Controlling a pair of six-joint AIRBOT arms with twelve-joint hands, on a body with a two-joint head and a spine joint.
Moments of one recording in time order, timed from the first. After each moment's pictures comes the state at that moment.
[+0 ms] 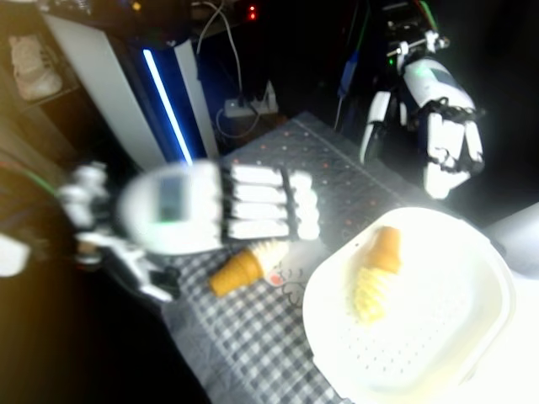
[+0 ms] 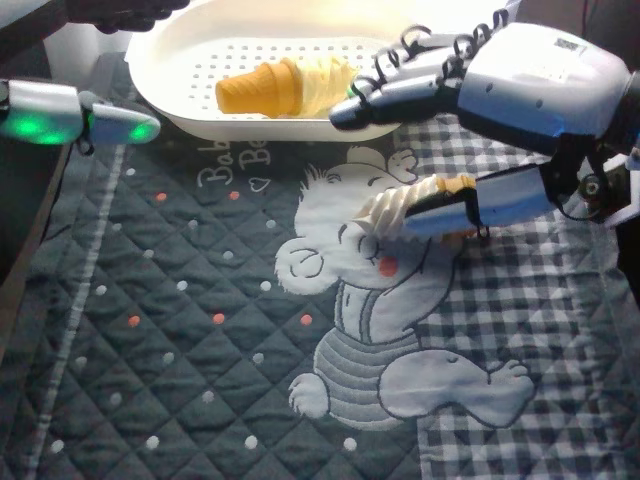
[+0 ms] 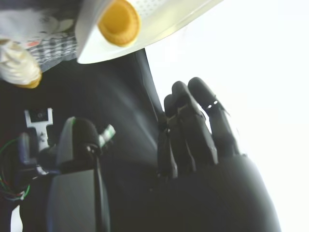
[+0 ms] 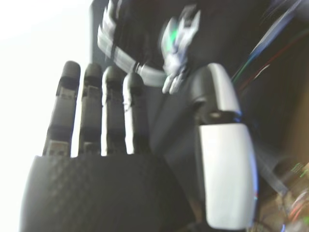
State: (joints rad) left arm 0.61 -0.95 1.20 0.08 -0.70 0.81; right arm -0.73 -1.03 1.34 -0.54 0.87 -0.36
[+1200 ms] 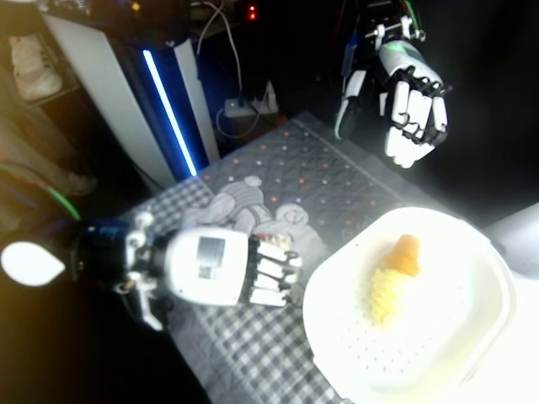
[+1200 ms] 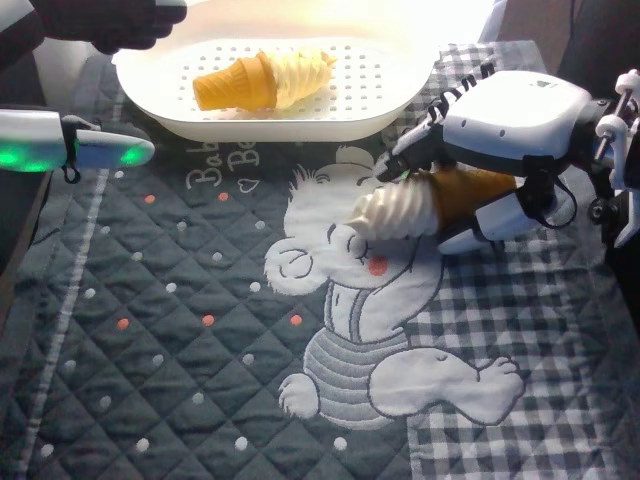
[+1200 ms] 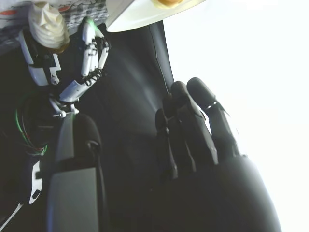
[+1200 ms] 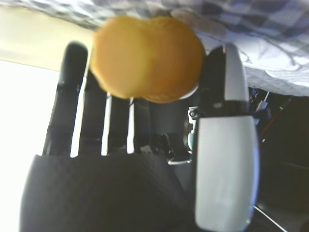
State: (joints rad) left arm 0.70 -0.92 1.15 0.05 -0.87 0.76; right arm -0.73 -1.13 1.43 -0.57 0.62 -0.33
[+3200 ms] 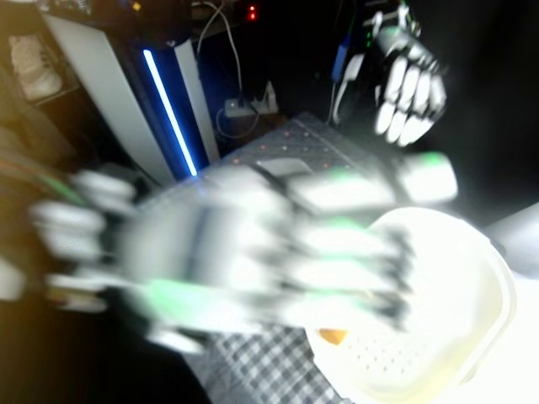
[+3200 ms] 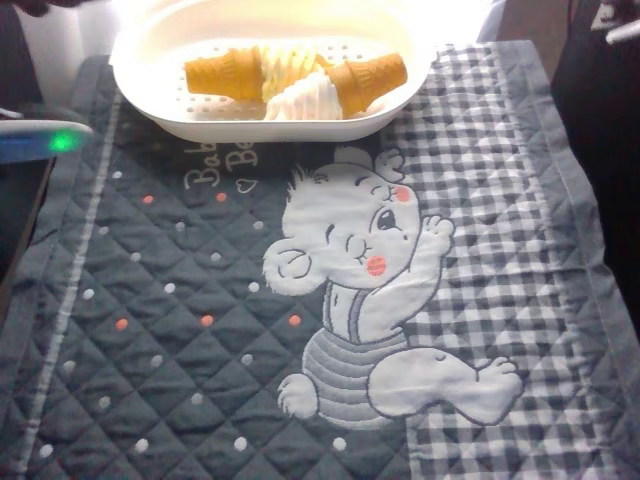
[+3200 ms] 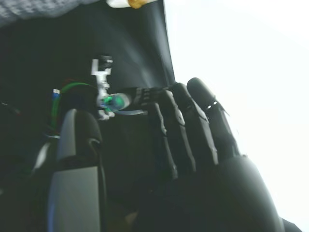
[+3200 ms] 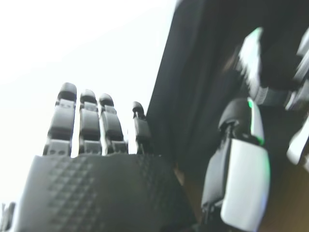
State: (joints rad) left arm 0.84 -0.79 1.03 -0.01 -1.17 0.72; right arm -0.50 -1.00 1.42 -0.22 1.02 -0.34
